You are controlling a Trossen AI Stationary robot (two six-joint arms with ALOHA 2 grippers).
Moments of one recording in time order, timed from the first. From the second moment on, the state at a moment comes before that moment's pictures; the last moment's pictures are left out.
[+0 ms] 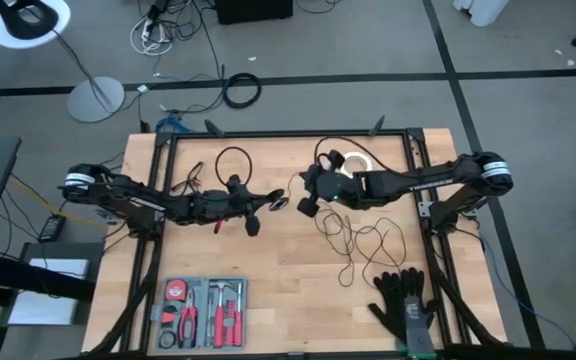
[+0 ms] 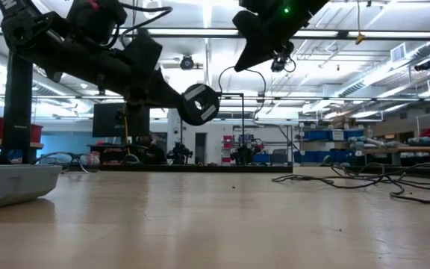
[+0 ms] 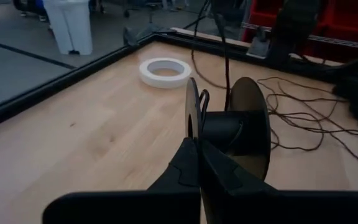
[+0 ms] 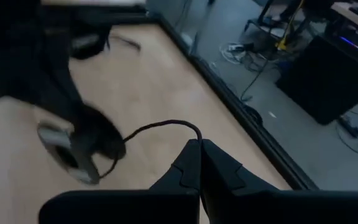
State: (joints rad) left arm 0.00 1.40 0.43 0.71 -0.38 -0.22; right arm 0.04 1.52 1.15 -0.22 0.66 0.11
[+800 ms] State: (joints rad) left arm 0.02 1.40 0.43 0.74 -0.66 -0.38; right arm 0.05 1.56 1.15 0.21 0.51 0.14
